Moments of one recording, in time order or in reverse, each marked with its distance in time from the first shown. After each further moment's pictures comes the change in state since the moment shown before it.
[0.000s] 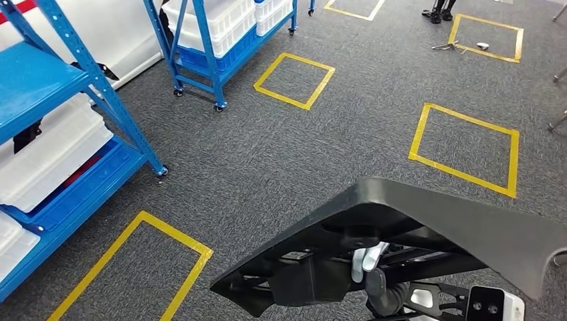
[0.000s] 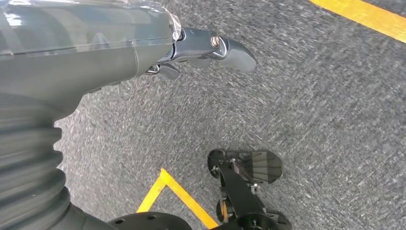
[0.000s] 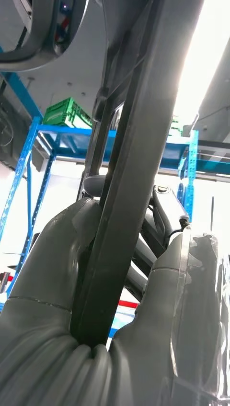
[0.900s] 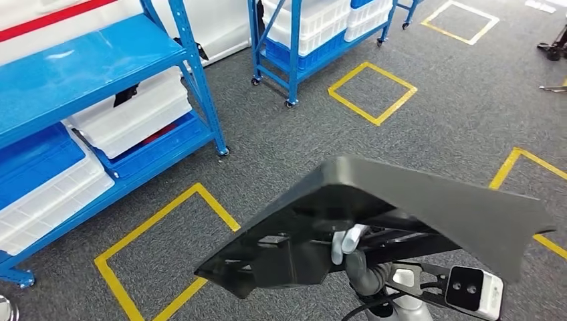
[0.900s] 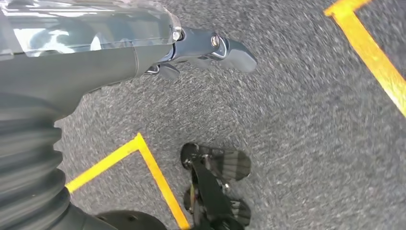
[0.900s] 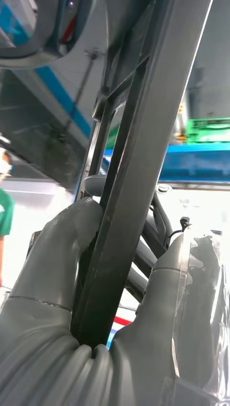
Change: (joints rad) left arm 0.002 0.017 0.096 0.003 0.001 -0.037 -0.091; right arm -0.120 0.060 0.042 0.062 0.049 -0.027 0.000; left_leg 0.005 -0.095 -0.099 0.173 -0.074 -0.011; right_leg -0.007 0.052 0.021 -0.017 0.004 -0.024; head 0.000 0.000
